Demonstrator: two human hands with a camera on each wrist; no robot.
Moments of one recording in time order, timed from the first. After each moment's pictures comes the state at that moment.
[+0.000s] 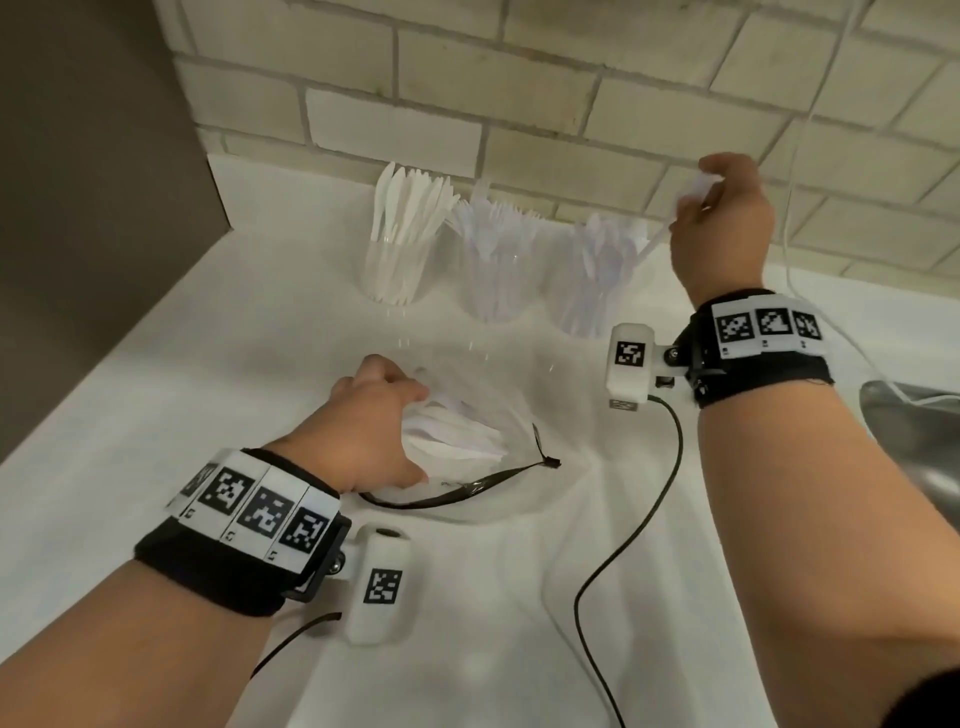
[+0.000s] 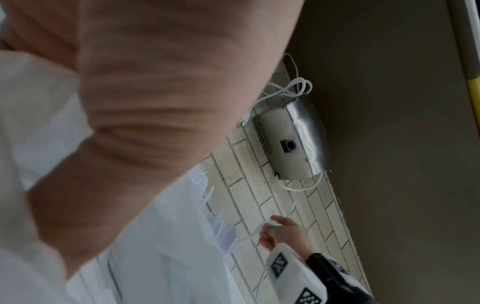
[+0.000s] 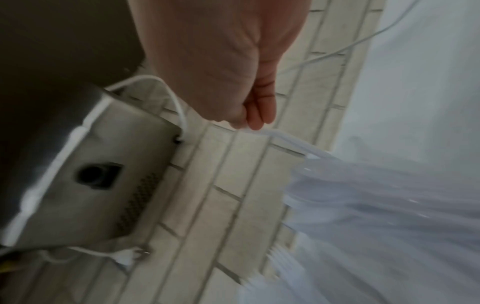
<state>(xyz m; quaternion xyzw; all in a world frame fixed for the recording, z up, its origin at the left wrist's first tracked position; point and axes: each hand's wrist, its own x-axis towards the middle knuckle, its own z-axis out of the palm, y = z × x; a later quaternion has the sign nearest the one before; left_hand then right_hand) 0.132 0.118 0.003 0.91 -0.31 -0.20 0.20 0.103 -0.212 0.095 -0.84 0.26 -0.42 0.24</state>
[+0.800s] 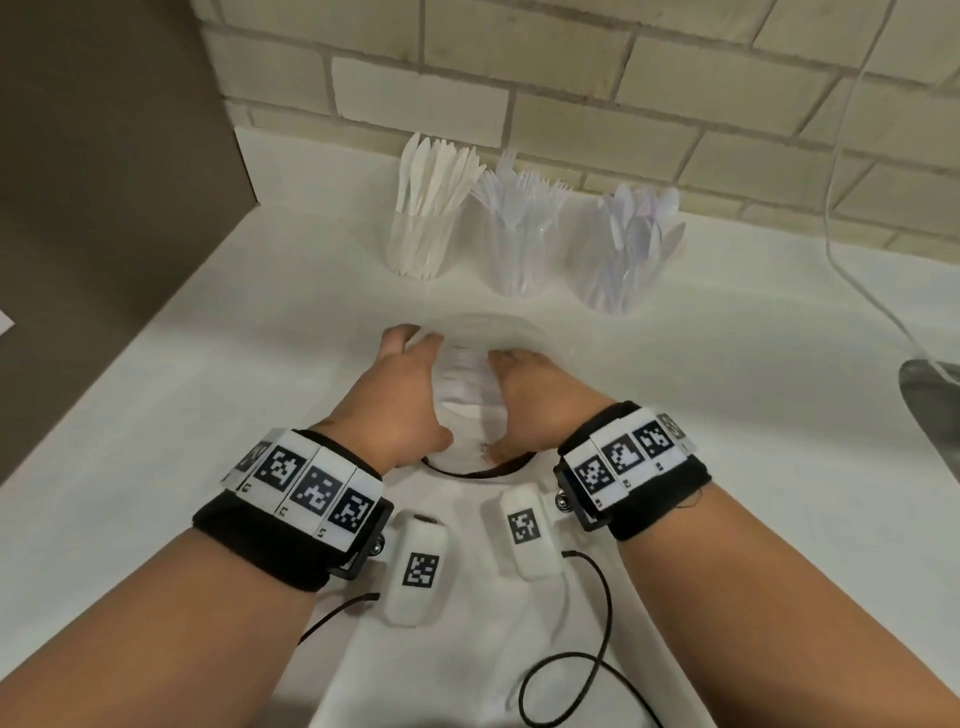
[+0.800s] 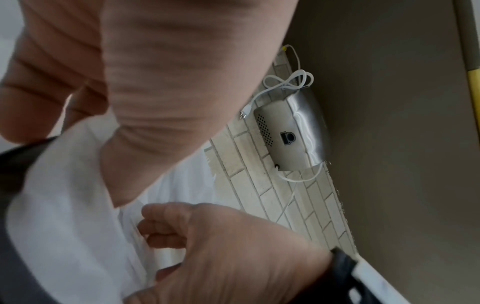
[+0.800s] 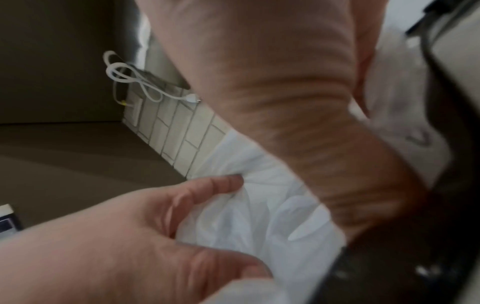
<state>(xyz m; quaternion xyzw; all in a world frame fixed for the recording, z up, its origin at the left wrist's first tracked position) 0.122 0.115 -0.002 0.92 -0.26 -0.17 0.25 0.067 -0.038 0.015 -0.98 0.07 0.20 0.06</state>
